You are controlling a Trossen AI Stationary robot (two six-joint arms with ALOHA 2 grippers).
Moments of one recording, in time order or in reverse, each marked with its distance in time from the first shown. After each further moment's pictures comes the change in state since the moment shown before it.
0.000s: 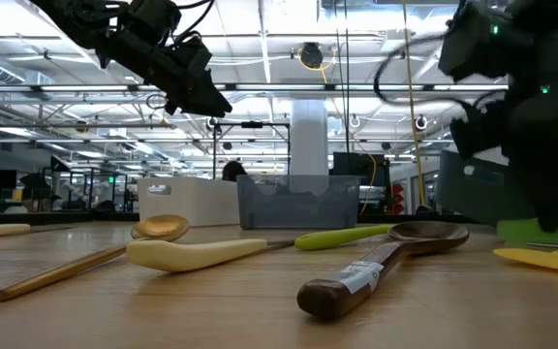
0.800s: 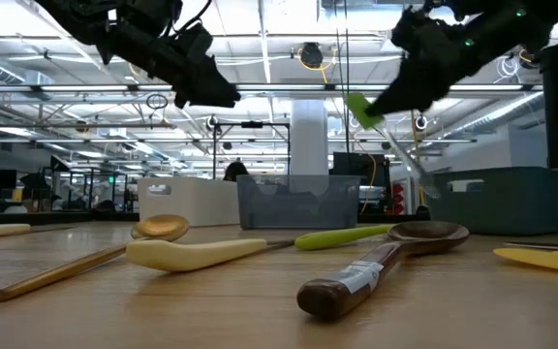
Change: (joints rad) left arm -0.080 0.000 0.000 0.042 0.036 0.006; right arm -0.180 -0.202 0.005 0.624 0.384 -0.641
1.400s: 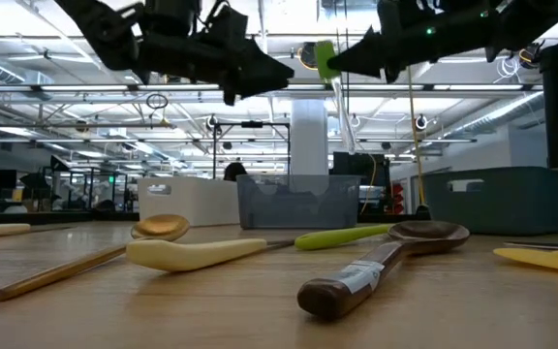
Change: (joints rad) left arm -0.212 0.290 0.000 0.570 -0.006 0.006; right arm -0.096 0.107 0.000 0.539 -0.012 -0.233
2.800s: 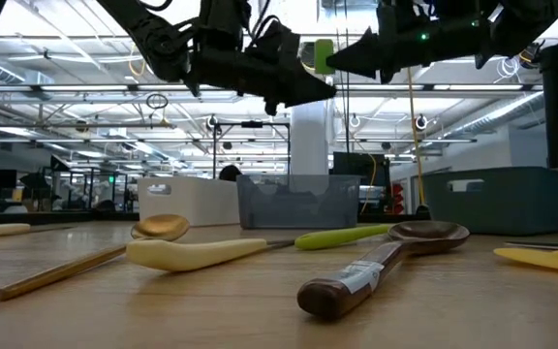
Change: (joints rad) left arm 0.014 0.264 0.271 -0.043 0.059 0.035; right arm -0.111 -0.001 0.002 0.052 -0.149 -0.024
